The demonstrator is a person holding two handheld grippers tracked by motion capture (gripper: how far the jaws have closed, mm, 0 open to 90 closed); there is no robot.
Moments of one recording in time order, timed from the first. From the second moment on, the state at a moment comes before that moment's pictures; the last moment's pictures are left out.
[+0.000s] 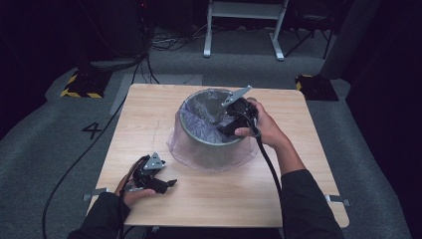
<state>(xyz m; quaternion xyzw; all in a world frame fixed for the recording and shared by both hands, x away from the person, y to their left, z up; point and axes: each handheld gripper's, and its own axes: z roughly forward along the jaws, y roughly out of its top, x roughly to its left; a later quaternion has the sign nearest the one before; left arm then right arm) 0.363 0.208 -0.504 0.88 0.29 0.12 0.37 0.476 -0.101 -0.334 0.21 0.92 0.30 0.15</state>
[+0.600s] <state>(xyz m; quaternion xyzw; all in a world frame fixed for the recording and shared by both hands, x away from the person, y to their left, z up) 0.363 0.208 -0.504 0.88 0.29 0.12 0.37 0.482 -0.093 -0.336 0.25 0.93 0.24 0.12</state>
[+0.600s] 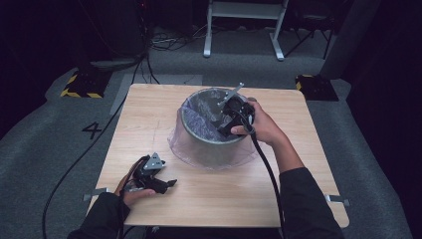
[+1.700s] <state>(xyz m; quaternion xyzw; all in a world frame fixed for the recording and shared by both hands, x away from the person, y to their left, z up) 0.363 0.208 -0.504 0.88 0.29 0.12 0.37 0.467 -0.112 -0.323 0.24 0.88 0.37 0.18</state>
